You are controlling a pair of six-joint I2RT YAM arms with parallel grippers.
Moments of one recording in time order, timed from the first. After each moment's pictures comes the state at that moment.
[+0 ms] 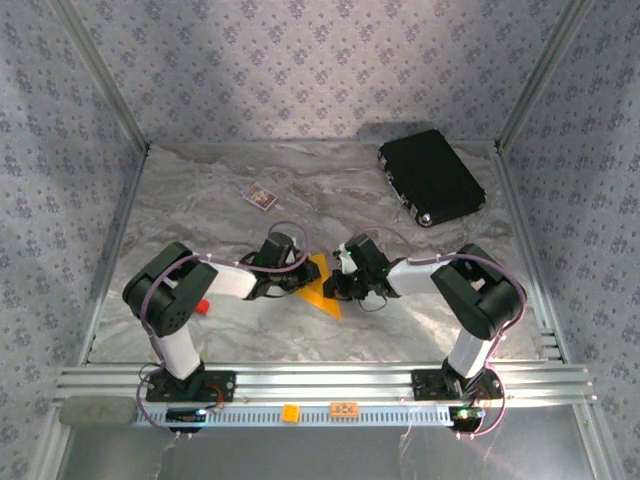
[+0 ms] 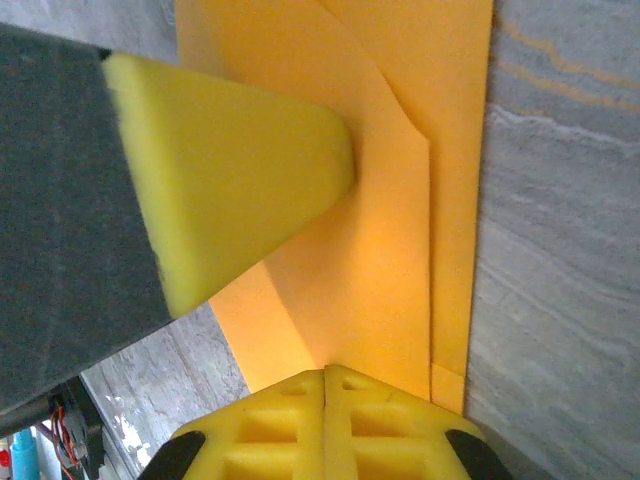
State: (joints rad) left arm -0.68 1.76 0.66 0.35 0.36 -1.06; right arm 0.69 1.73 0.69 0.11 -0.54 0.72
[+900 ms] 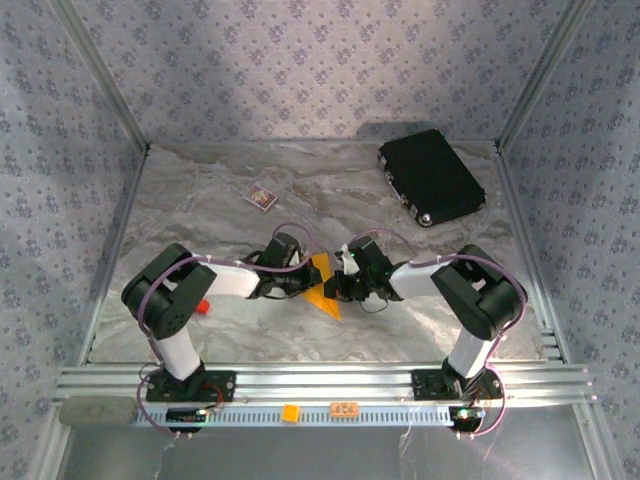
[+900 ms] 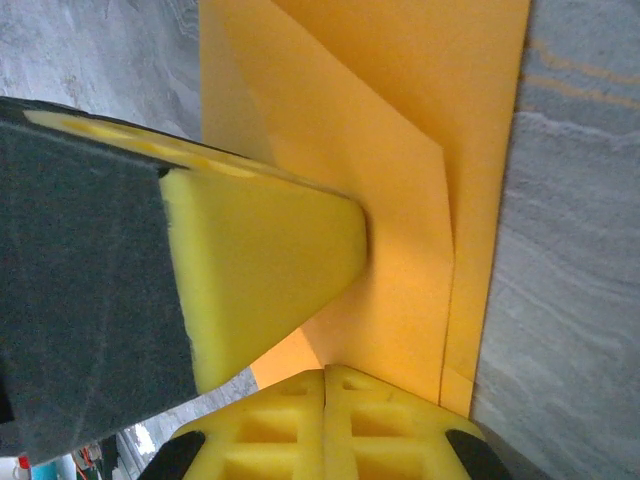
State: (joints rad) left arm -0.71 1.74 0.70 0.22 0.37 -1.07; right arm 0.69 1.72 0.65 0.19 -0.55 0.74
